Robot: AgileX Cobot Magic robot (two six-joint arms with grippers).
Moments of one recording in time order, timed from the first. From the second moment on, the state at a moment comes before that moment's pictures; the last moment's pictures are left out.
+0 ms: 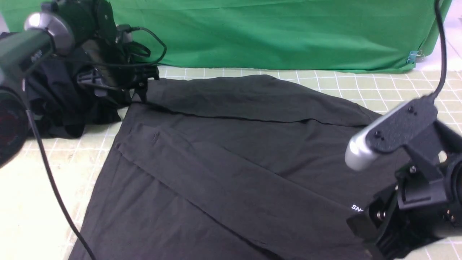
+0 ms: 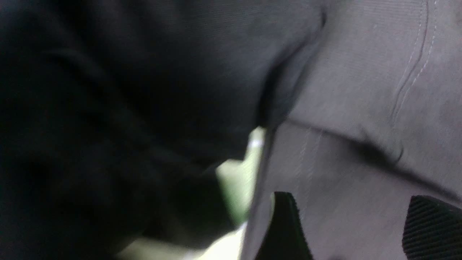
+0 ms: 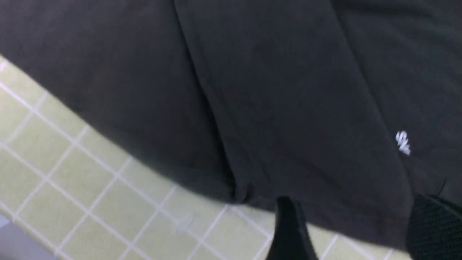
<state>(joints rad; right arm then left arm) 0.83 1.10 -0.95 -0.12 0.93 0.25 -0.09 2.31 -2.05 0.00 0.97 -0.25</state>
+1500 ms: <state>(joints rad) 0.83 1.10 -0.96 -0.16 0.90 0.27 -0.10 2.34 -2.06 0.01 0.81 -0.23</state>
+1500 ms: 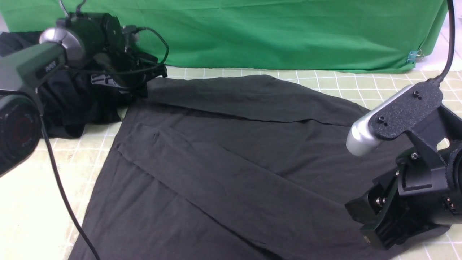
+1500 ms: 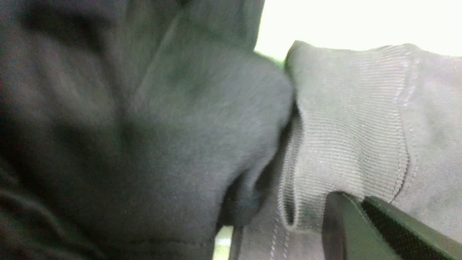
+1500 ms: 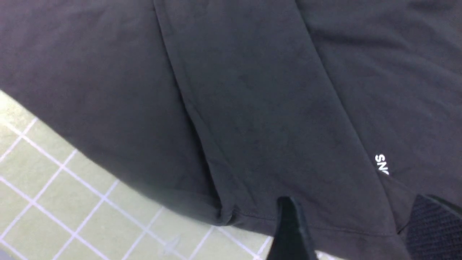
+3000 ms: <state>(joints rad) 0.49 1.10 -0.97 -0.28 0.81 0.29 -0.19 1.77 -1.42 0.02 1.21 -0.21</state>
